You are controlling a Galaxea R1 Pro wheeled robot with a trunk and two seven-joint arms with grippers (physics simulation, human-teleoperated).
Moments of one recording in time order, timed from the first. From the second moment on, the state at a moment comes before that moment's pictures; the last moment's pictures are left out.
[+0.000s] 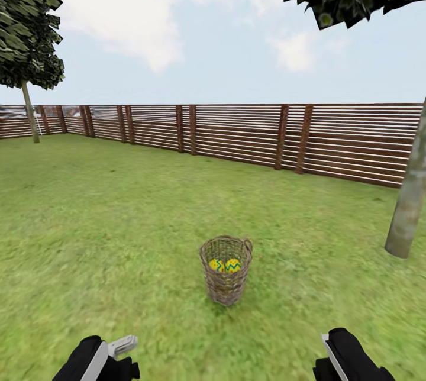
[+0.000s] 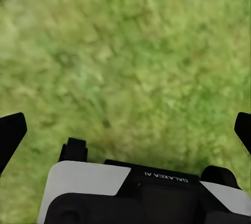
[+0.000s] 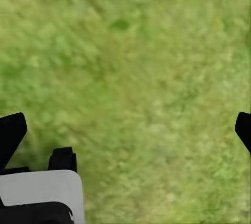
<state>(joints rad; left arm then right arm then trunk) -0.32 0.07 0.09 -0.76 0.35 0.92 0.13 -0.32 -0.15 0.01 -0.83 0.07 0.97 -0.01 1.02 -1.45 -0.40</state>
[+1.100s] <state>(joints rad) -0.32 0.07 0.10 -0.76 0.35 0.92 0.13 -0.32 -0.14 0.01 -0.82 0.08 0.97 -0.01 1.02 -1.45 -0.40</state>
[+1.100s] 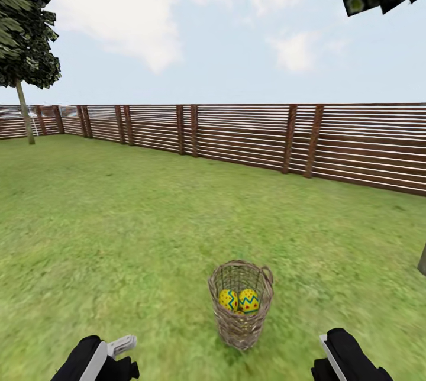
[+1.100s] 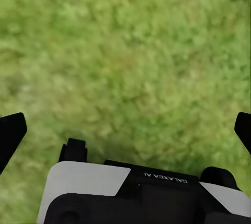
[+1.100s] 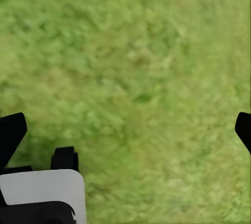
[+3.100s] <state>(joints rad) -0.32 0.07 0.10 -0.76 0.35 0.92 0.13 -0.32 -0.14 0.01 -0.82 0.08 0.96 -0.01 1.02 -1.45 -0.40</state>
